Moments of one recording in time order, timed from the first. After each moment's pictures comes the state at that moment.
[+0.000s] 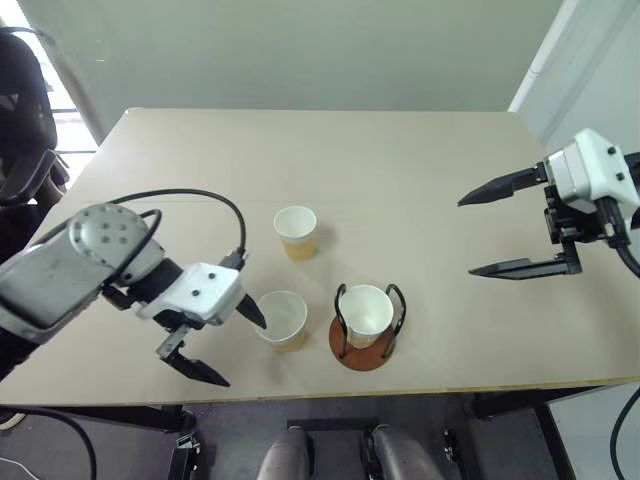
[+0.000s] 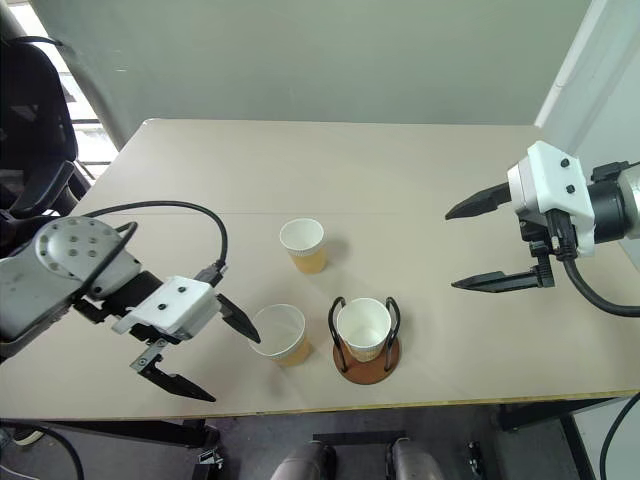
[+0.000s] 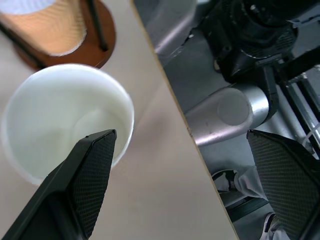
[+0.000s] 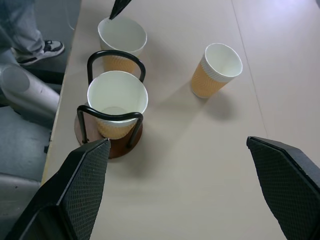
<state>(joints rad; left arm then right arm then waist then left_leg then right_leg) -0.74 1.38 -0.56 -0.24 -0.57 0.17 -1.57 -0.74 -1.15 -0.04 -0.31 0.50 0.56 1.46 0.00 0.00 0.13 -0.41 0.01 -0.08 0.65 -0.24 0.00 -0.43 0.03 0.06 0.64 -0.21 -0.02</state>
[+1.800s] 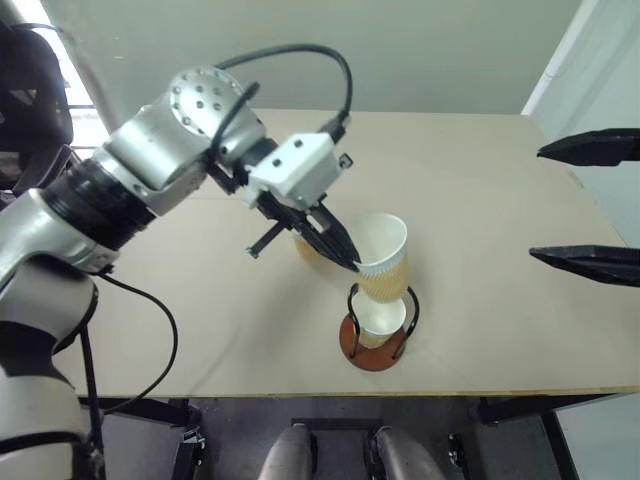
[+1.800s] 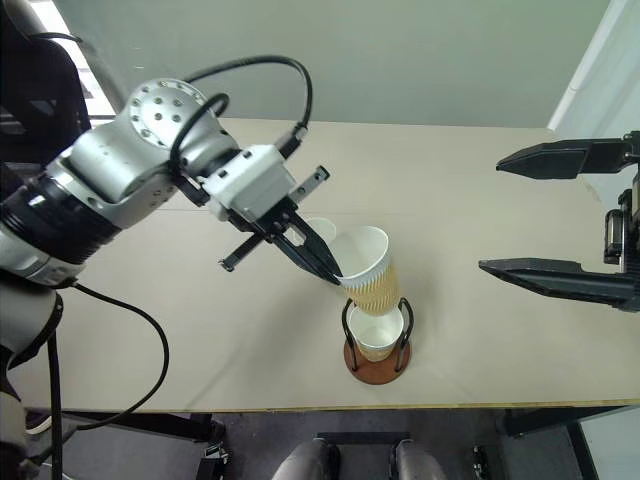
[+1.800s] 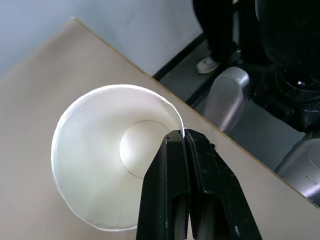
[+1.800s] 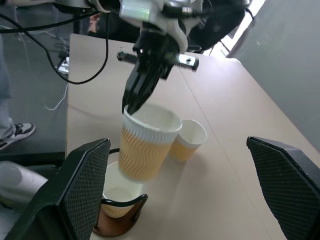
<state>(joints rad) -1.51 0.92 -1.01 0.24 -0.89 -0.09 -1.58 -0.47 -1.31 -0.68 -0.54 1.13 0.94 1.10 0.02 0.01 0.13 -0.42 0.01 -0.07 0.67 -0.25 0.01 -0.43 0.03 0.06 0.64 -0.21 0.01</state>
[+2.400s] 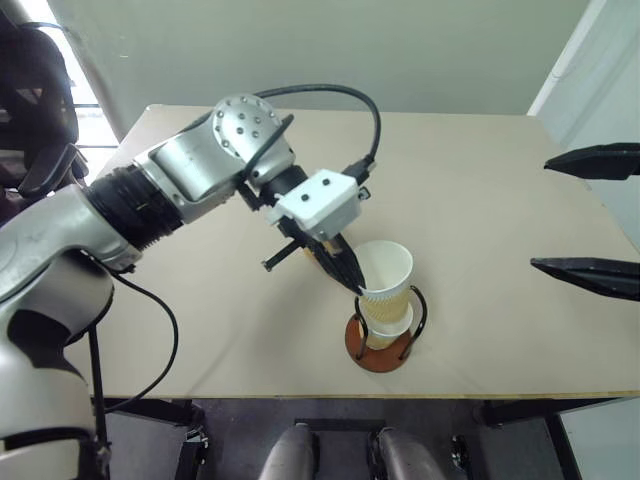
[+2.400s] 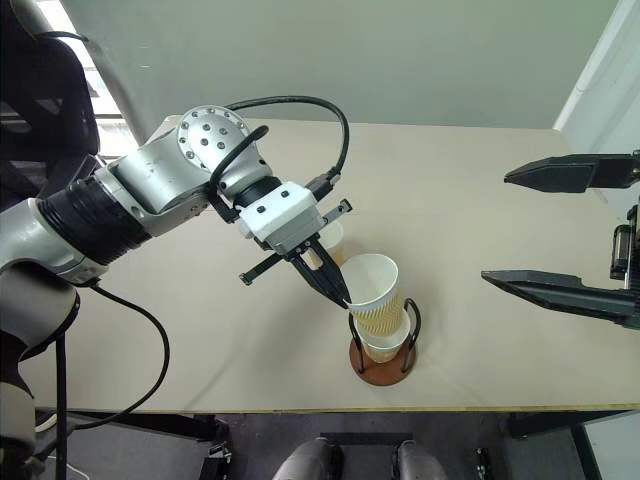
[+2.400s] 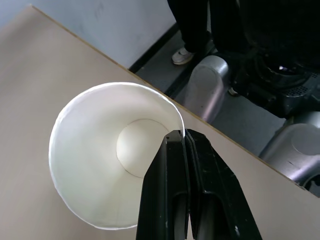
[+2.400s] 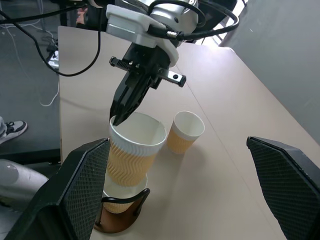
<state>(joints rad) -1.55 0.89 -1.16 0.22 -0.89 -0.17 -1.58 -0.40 -1.32 -0.78 -0.58 1.16 0.98 1.06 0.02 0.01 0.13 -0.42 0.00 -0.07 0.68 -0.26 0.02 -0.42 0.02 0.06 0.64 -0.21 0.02</state>
